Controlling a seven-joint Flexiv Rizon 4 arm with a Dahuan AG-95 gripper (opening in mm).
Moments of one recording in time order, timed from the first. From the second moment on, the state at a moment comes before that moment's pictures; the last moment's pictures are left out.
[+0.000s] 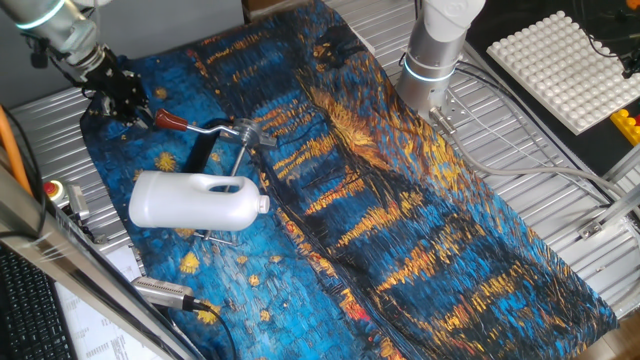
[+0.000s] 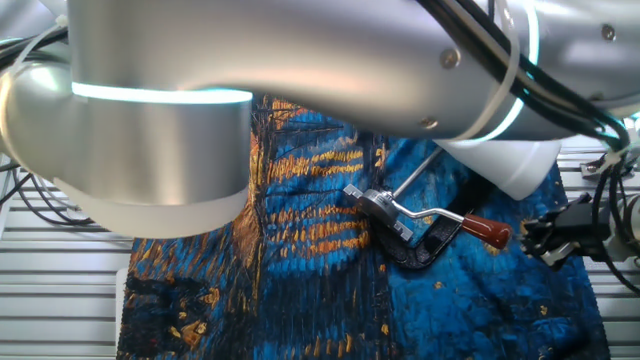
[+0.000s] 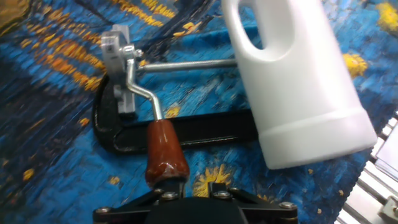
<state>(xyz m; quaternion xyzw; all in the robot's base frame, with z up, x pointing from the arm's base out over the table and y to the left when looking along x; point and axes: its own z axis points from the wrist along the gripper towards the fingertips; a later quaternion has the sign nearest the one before) 0.676 -0.175 0.134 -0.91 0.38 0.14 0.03</state>
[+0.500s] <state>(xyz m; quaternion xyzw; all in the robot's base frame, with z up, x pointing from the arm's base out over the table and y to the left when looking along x) 0.672 -0.184 0.115 -0.92 0.36 0.14 0.02</state>
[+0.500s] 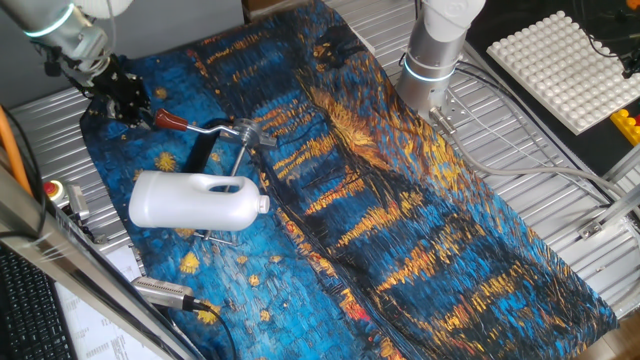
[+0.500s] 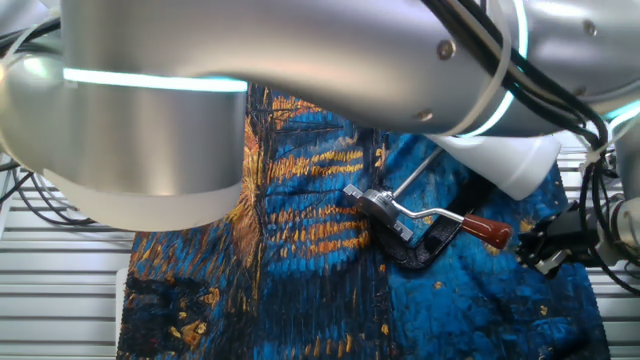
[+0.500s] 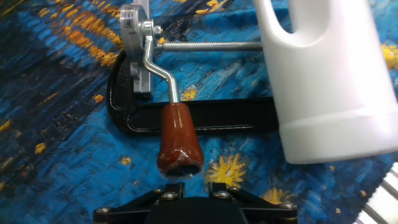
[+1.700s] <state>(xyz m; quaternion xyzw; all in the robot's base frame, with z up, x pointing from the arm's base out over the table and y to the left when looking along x) 0.658 -0.193 0.100 -0.92 0.35 0.18 -0.01</state>
